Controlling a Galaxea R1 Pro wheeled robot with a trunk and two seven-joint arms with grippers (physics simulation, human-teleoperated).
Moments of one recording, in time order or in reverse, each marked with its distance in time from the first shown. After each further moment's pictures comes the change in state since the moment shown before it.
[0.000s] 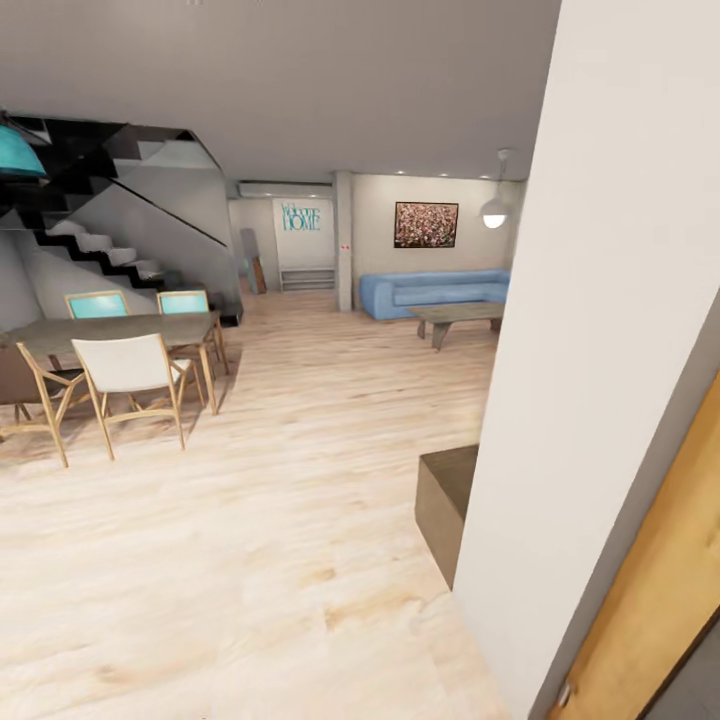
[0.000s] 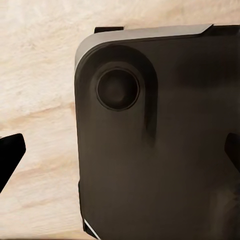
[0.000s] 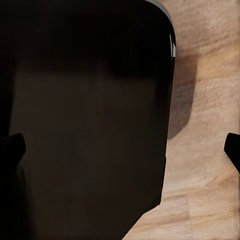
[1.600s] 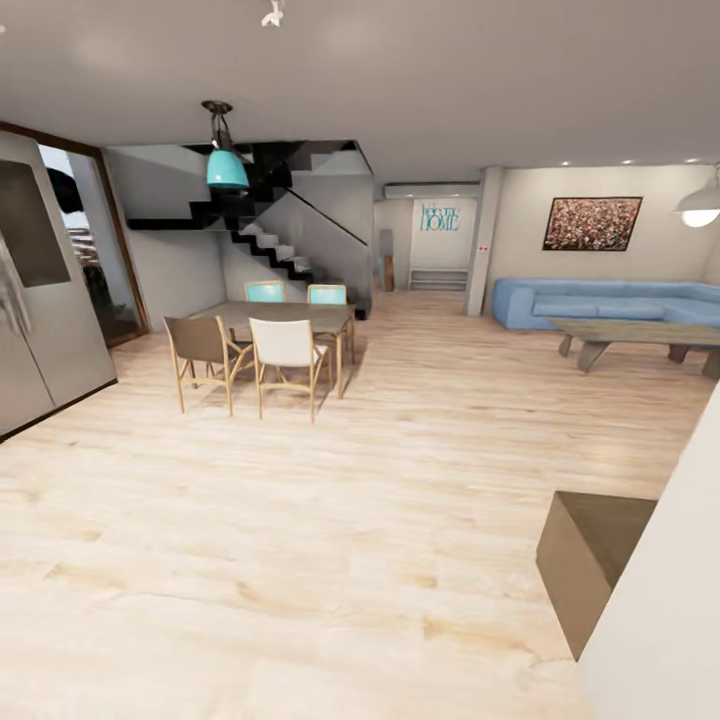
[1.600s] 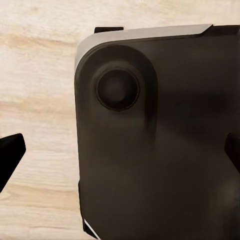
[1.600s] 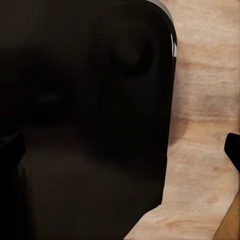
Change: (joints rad) left arm 0.000 0.000 0.000 0.000 0.000 0.000 0.000; right arm 0.000 0.001 -0.003 0.000 0.000 0.000 0.000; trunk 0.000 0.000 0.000
